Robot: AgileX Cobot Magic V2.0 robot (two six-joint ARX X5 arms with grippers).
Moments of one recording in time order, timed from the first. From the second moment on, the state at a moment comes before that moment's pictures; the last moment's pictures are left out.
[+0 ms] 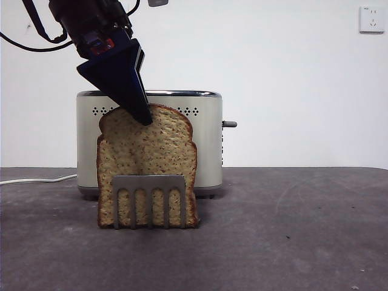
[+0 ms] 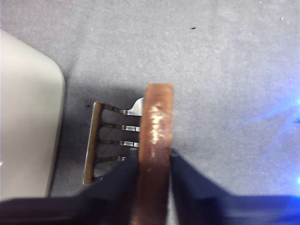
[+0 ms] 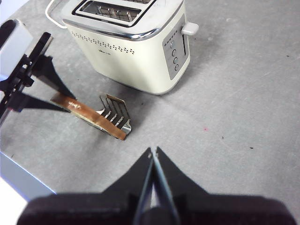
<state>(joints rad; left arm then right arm) -0.64 1.49 1.20 -0.76 0.18 0.75 0.09 0.82 1.13 -0.98 -0.50 -0.18</state>
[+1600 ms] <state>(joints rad) -0.56 1.48 1.77 -0.93 -0.04 0.96 0.09 0.82 1.13 -0.98 -0.50 -0.18</state>
